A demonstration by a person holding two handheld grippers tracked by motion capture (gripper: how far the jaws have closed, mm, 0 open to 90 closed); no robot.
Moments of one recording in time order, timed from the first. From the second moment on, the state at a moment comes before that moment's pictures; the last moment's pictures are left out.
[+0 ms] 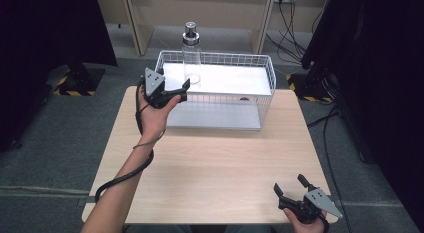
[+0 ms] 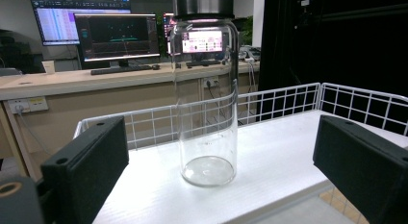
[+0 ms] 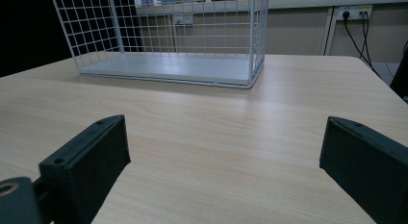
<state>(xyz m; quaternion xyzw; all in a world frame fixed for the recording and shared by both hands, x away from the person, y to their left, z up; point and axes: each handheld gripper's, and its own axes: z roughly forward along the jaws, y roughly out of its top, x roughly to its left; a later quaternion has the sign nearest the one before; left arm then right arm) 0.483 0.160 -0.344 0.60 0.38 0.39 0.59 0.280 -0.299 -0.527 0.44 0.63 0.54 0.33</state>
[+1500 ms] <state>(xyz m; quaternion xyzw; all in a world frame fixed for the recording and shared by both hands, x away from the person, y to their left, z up) 0.424 0.188 -0.404 0.61 0.39 0.37 0.59 0.280 -0.298 -0.527 0.44 0.63 0.54 0.33</state>
